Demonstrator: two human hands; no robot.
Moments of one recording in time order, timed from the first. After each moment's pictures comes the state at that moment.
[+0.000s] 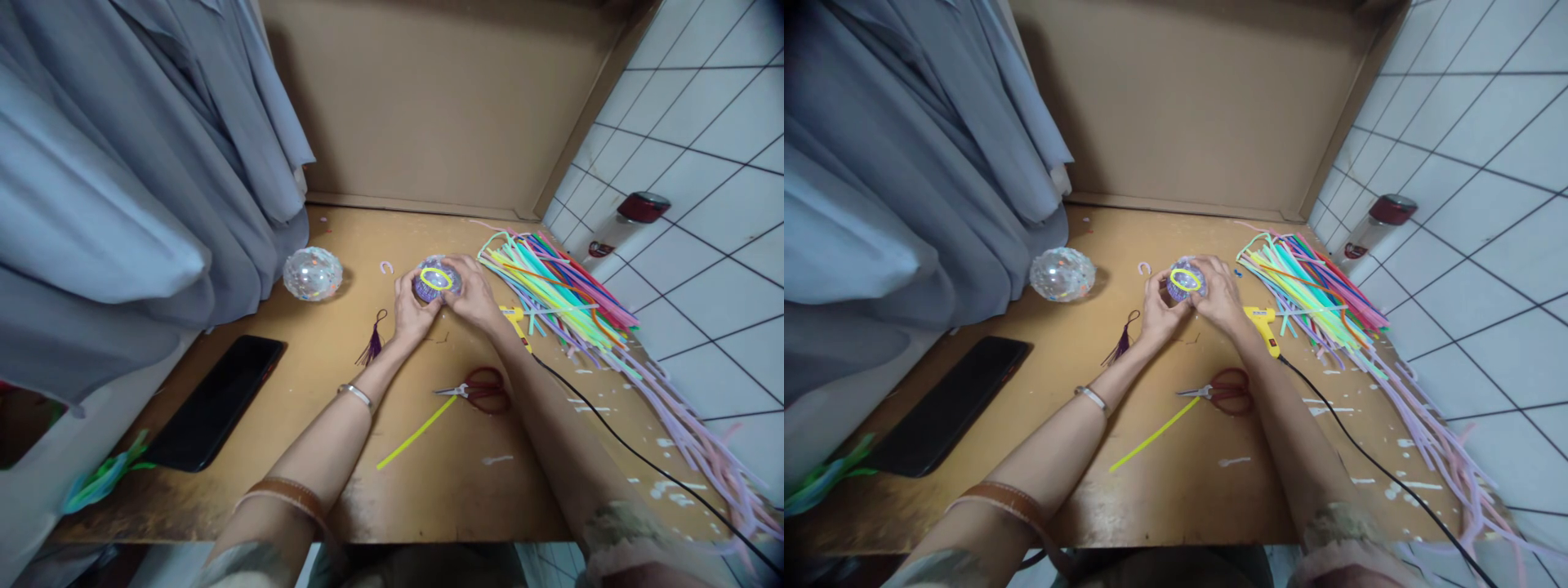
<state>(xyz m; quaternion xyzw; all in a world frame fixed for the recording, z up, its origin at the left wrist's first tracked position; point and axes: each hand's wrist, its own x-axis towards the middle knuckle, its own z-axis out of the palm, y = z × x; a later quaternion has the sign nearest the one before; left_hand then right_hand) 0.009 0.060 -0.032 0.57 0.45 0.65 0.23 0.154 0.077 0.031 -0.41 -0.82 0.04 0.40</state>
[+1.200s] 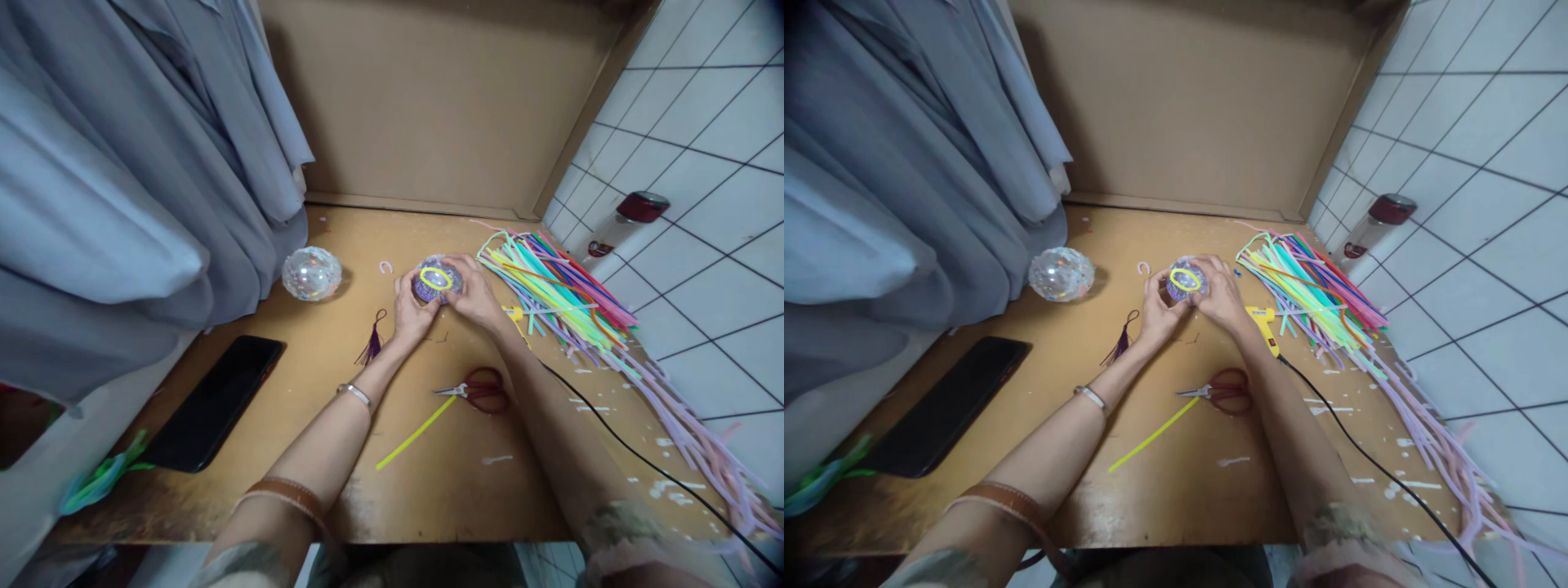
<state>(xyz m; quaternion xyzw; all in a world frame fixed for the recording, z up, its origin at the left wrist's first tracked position) 0.008 0.059 -0.028 0.57 0.46 0.64 0.24 0.156 0.076 0.037 -0.42 -0.82 0.07 0.39</state>
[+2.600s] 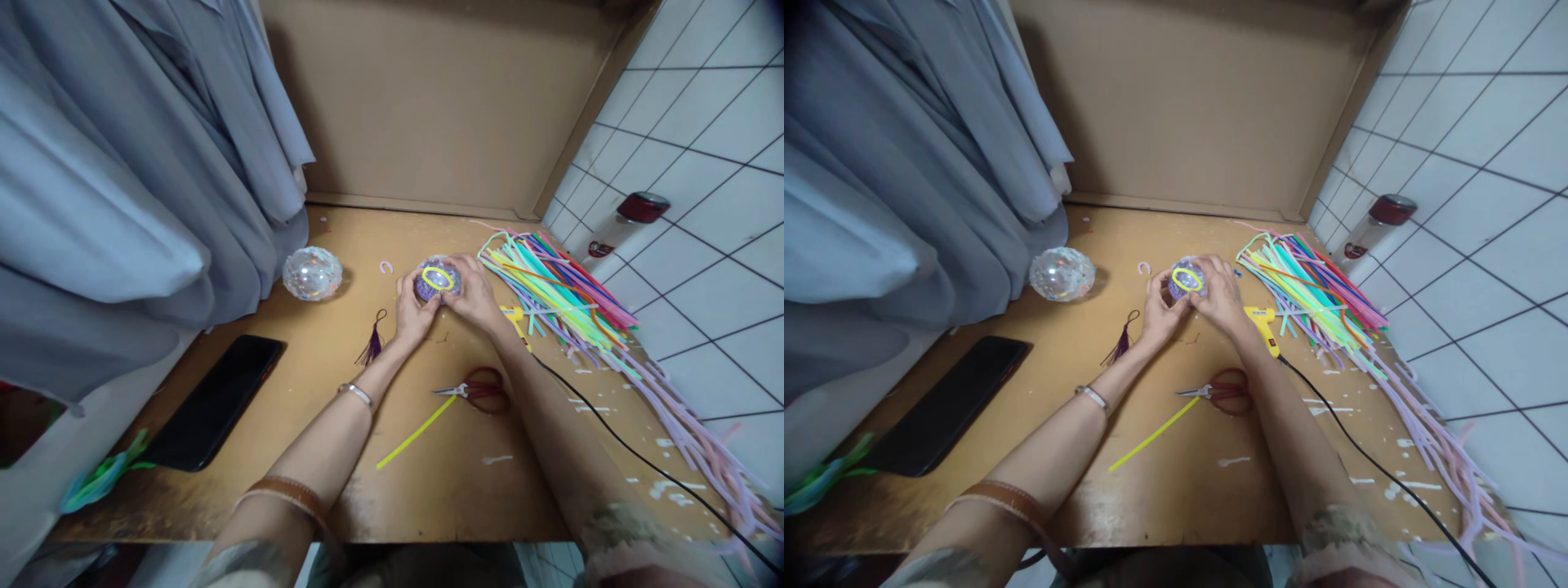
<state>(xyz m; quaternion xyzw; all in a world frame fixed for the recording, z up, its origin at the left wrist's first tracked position) 0.010 0.056 -0.026 0.57 0.44 0.64 0.25 0.154 0.075 0.033 -0.43 -0.82 0.04 0.38</state>
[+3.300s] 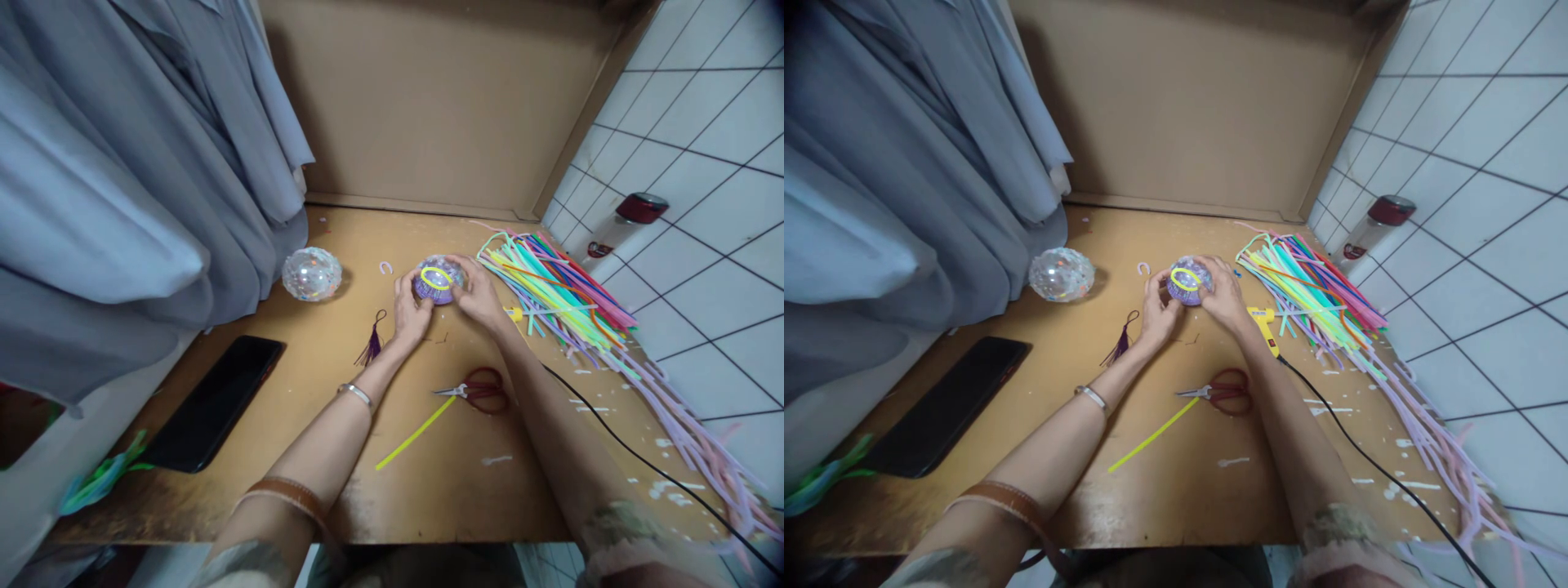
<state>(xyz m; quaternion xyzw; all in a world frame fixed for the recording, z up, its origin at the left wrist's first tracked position) 0.007 0.052 -0.021 0.56 0.47 0.63 0.26 0.160 0.077 0.037 -0.42 -0.80 0.10 0.42</state>
